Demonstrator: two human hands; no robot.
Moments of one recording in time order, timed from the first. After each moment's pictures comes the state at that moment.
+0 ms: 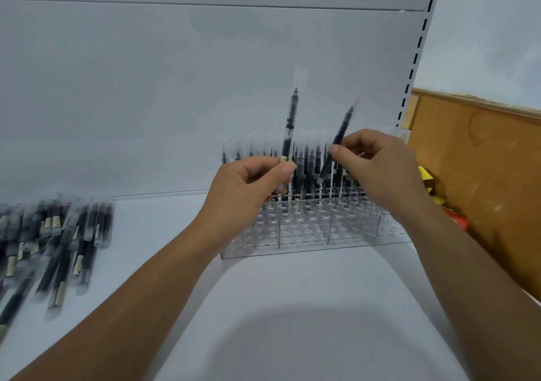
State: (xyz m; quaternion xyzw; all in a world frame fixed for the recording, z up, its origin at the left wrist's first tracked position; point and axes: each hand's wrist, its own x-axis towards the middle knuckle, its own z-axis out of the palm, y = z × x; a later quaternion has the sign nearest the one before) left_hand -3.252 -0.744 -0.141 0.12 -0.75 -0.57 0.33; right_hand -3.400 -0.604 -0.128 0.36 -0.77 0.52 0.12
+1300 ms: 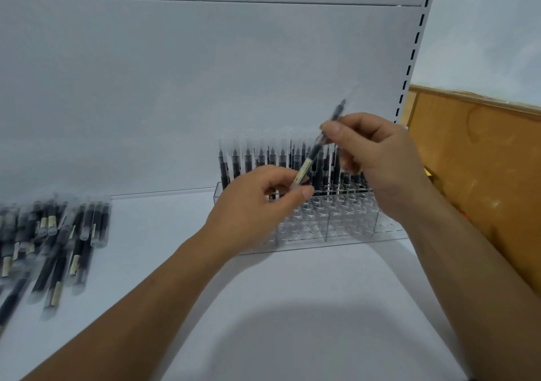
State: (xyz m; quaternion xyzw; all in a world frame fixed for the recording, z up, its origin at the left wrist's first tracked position) left_hand -3.256 -0.742 -0.156 0.08 -0.88 -0.38 0.28; right_hand -3.375 -0.599 -0.112 0.40 -0.62 0.67 -0.02
